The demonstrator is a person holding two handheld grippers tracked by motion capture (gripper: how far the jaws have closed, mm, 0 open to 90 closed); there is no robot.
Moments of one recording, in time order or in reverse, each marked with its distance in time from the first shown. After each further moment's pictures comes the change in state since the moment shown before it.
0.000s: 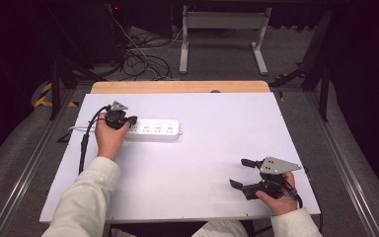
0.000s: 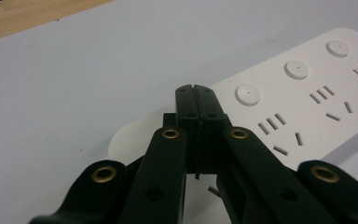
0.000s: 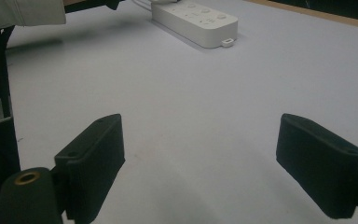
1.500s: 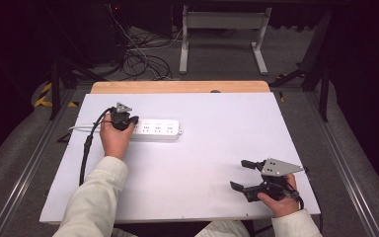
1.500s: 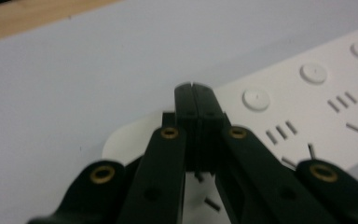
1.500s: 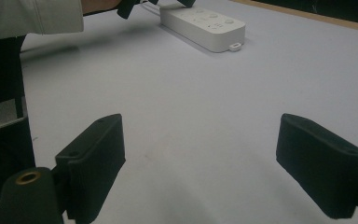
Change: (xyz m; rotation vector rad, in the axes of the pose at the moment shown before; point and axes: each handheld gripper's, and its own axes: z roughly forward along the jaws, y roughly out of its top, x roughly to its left) left arm -0.011 -0.002 0.009 -0.007 0.084 -0.030; right arm 0.003 0.000 -0.004 -0.016 0.025 -0.006
